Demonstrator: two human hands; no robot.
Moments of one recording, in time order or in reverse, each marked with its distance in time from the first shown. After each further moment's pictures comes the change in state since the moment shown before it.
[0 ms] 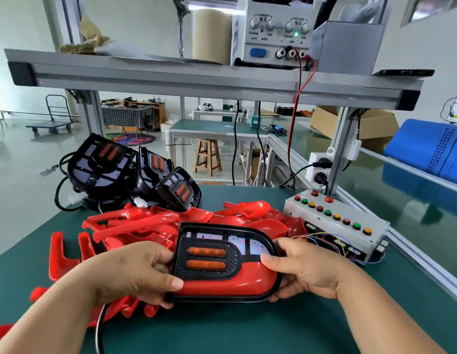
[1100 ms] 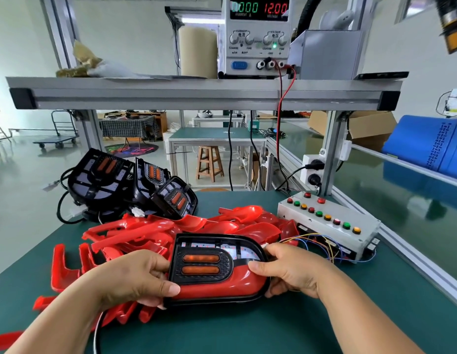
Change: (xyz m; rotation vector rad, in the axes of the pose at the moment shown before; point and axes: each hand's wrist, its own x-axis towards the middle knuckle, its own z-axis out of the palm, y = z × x) left_hand 0.003 0.006 0.011 0.067 0.104 -0.042; right_hand 0.013 0.010 -0.005 -0.079 0.122 0.015
